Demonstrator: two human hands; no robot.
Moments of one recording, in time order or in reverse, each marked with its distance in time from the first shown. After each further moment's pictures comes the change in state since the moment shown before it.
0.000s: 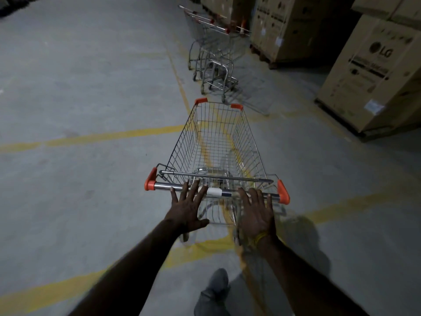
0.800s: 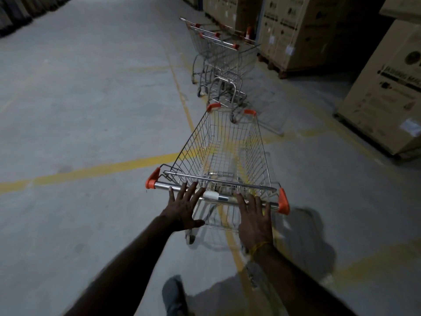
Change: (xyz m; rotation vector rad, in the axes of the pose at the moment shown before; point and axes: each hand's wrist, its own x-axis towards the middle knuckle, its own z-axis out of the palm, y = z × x) left_hand 0.358 -0.192 -0.094 0.049 -0.074 0.031; right_hand 0.383 -0.055 0.004 -0.008 0.013 -0.037
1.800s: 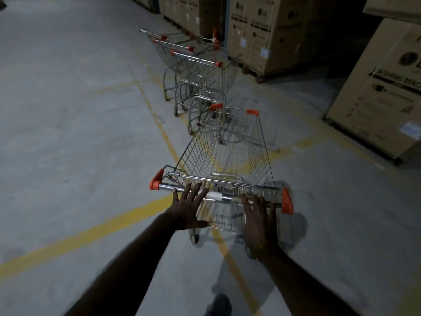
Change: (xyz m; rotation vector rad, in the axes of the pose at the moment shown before) left_hand 0.434 -0.243 -0.122 0.043 -0.078 0.206; right_hand 0.458 -0.054 -0.001 0.093 -0.014 0.198
